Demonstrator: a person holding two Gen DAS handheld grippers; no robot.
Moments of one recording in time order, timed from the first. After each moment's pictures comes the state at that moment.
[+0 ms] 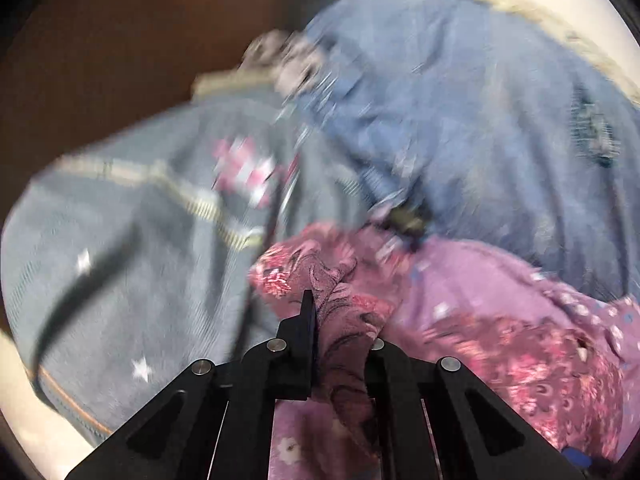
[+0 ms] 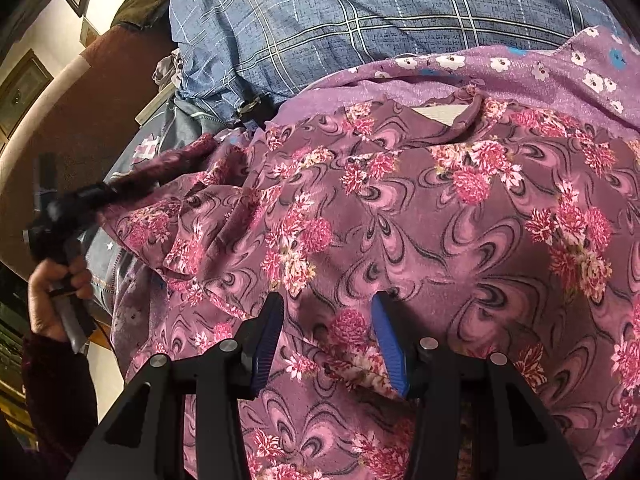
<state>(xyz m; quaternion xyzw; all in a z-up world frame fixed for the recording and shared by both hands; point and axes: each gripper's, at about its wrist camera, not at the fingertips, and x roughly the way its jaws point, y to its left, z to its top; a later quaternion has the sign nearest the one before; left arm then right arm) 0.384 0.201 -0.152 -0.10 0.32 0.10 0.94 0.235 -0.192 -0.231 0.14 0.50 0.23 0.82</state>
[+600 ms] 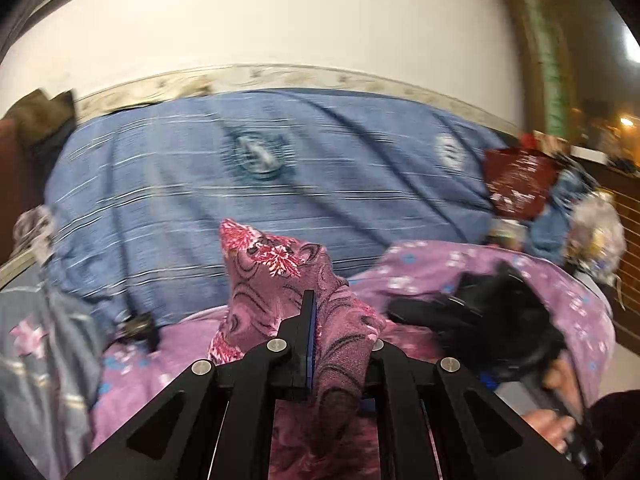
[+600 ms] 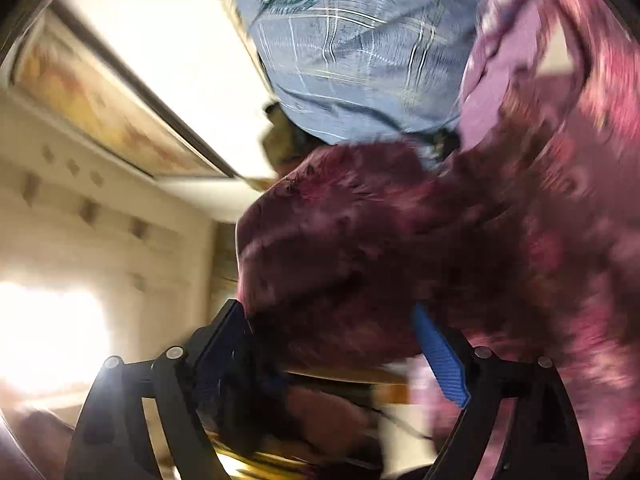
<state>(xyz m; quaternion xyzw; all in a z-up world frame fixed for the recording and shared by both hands) 0.240 0.085 -0.123 0.06 0.16 -0.29 0.94 0.266 -0.222 -0.251 0.63 0.34 0.47 0.51</state>
